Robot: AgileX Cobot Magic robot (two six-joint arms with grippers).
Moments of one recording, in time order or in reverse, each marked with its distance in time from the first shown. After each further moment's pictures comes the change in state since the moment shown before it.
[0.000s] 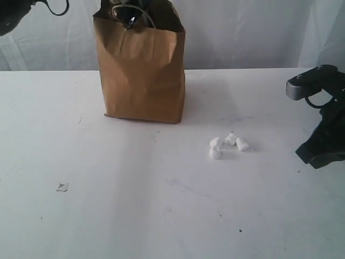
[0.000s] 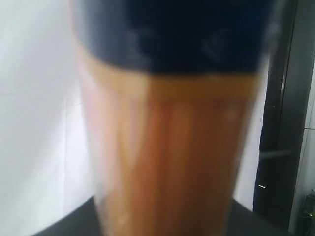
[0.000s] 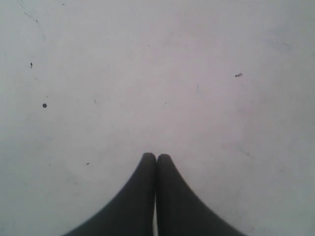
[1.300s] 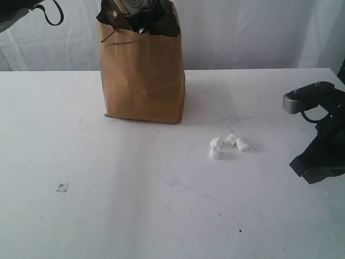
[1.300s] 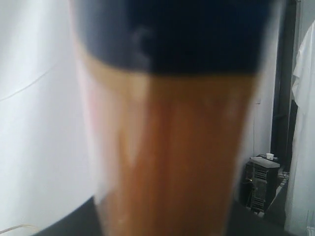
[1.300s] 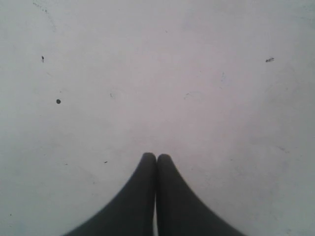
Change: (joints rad) left arm 0.024 0.011 -0.016 0.256 -0.169 -0.164; right arm 0.000 0.002 0.078 0.048 -0.038 0.018
